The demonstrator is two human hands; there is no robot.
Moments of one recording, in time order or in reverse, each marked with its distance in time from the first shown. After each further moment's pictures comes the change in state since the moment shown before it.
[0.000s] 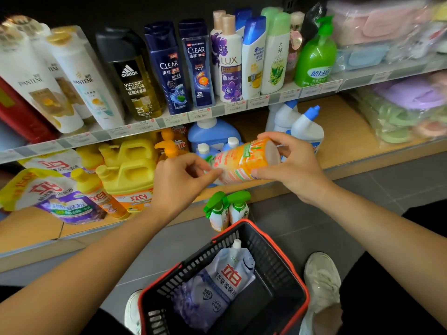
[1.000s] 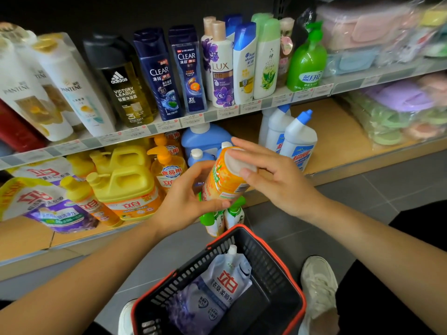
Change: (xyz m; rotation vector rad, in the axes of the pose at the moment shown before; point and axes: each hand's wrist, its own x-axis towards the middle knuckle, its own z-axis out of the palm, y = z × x) left_hand -0.009 -0.005 0.017 -0.424 -0.369 -0.020; right_hand -0.014 -0.021 0.008 -0.106 -0.260 -0.268
